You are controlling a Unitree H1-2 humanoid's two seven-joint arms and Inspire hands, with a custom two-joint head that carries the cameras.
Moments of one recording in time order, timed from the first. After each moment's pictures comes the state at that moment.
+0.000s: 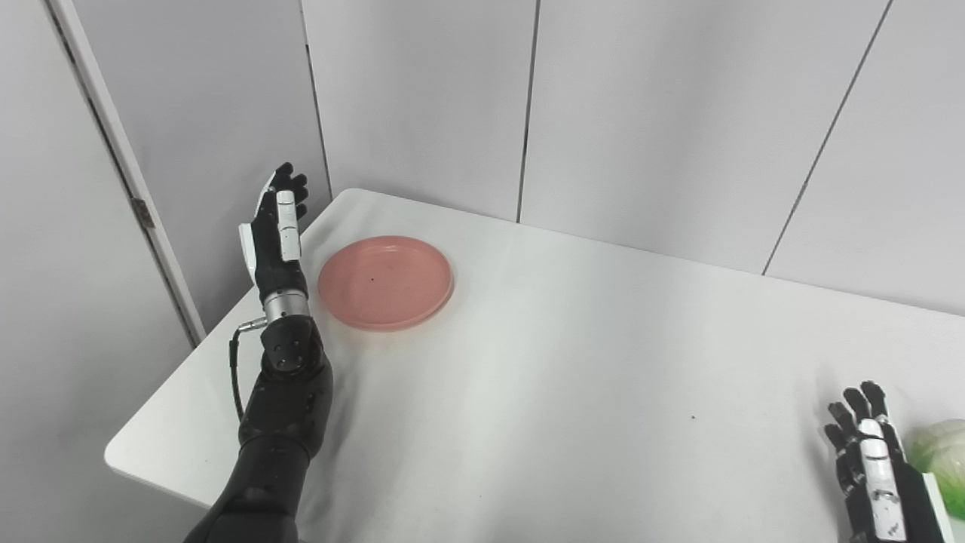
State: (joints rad) left arm -0.53 0.28 0.39 0.63 -0.10 -0.37 0.33; right arm -0.15 -0.11 -0.10 0.05 0.22 -0.03 0.15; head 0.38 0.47
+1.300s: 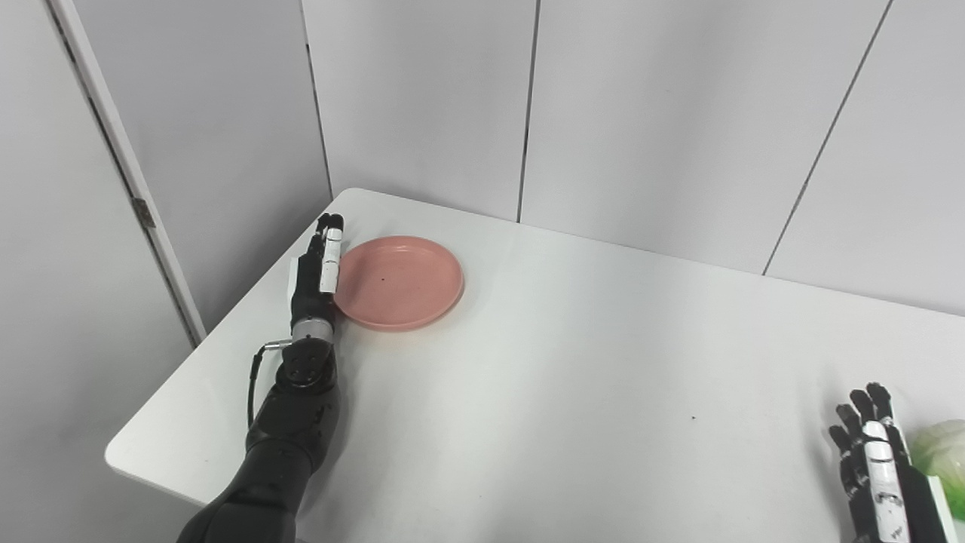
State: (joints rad) left arm -0.54 0.30 0.29 0.81 -0.15 -0.25 0.16; right arm -0.15 -0.11 -0.10 0.05 0.22 -0.04 0.14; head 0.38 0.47
